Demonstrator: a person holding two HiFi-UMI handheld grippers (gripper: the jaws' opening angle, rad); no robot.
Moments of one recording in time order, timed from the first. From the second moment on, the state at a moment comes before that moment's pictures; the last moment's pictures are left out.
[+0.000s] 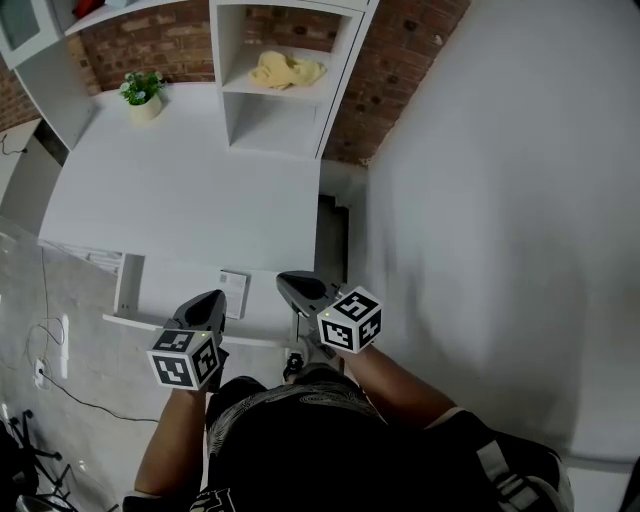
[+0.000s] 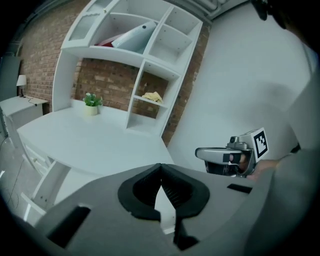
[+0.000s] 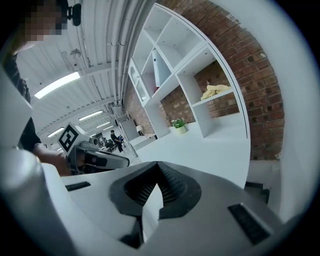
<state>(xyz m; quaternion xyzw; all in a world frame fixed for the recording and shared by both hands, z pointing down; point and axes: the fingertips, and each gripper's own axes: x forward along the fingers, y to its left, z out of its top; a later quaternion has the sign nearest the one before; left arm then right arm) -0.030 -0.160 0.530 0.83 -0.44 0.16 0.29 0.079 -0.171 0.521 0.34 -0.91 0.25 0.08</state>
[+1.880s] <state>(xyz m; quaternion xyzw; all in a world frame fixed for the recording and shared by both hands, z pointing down) -0.069 0.037 0.445 0.89 -0.38 0.12 0.22 0.026 0.050 0.462 0.36 -0.91 0.19 0.12</state>
